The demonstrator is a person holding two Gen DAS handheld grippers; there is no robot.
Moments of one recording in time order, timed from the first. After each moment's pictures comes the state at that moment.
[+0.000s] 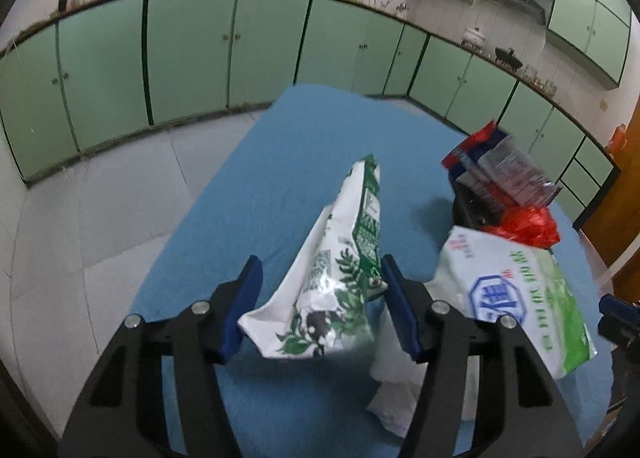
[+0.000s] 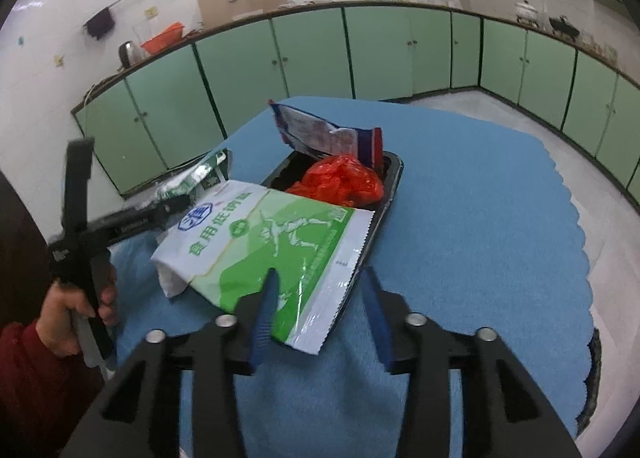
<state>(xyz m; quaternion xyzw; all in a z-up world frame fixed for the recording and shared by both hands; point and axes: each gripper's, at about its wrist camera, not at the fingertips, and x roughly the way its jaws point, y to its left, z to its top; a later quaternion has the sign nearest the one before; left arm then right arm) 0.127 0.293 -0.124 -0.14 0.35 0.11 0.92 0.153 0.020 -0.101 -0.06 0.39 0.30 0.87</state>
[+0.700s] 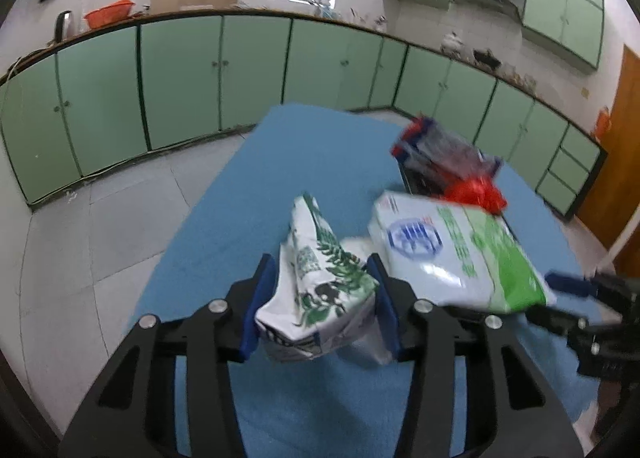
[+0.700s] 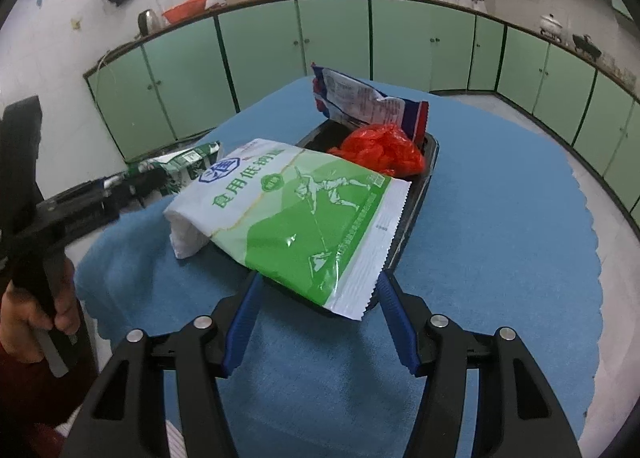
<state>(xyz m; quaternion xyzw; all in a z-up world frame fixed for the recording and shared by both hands) 0.068 0.249 -0.106 -0.11 0.34 0.09 0.93 0.129 0.044 -0.119 -0.11 0.39 0.31 0.86</state>
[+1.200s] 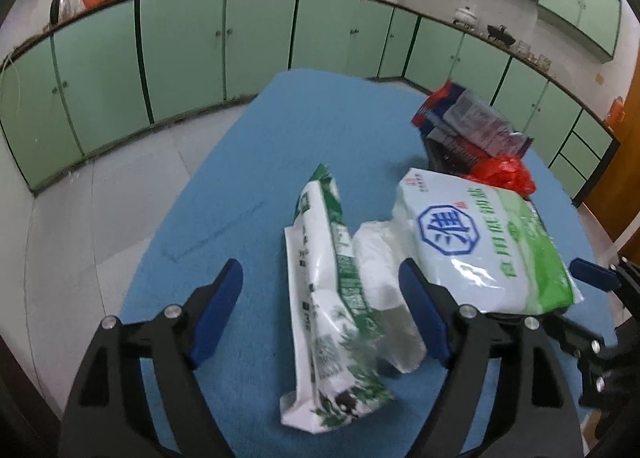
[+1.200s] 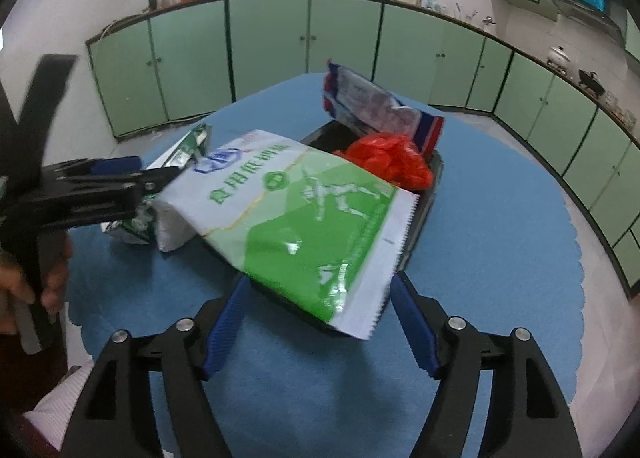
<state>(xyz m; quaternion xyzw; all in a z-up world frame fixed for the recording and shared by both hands) 0.095 0.262 -0.126 -0.12 0.39 0.10 0.91 0.127 0.061 -0.126 -0.17 0.37 0.31 0.86</state>
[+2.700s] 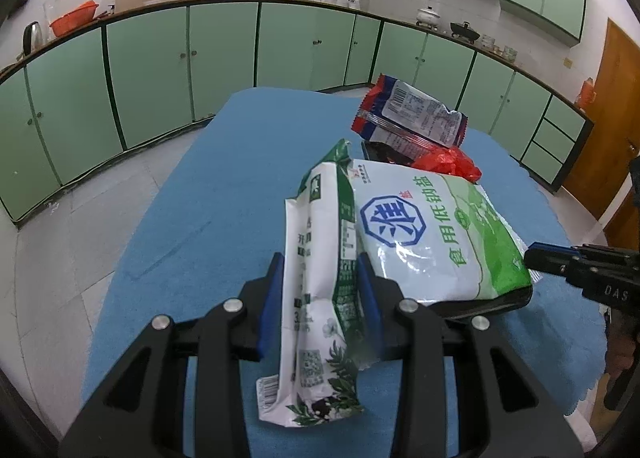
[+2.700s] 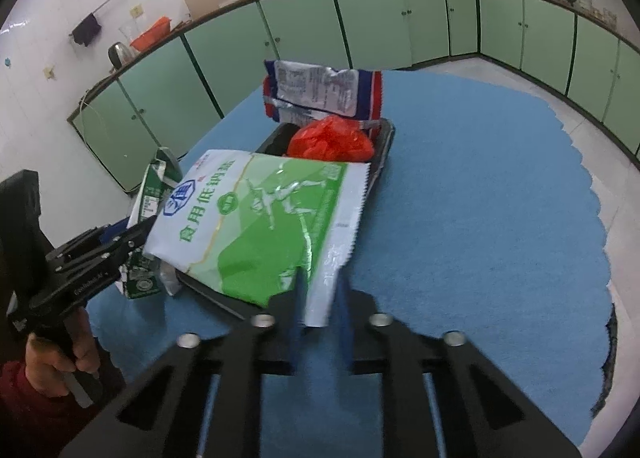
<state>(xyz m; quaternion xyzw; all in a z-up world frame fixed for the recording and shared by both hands) 0.092 0.223 -0.113 -0.09 0.37 0.05 0.93 0.170 0.007 -0.121 -0.02 0.44 0.30 0.85</state>
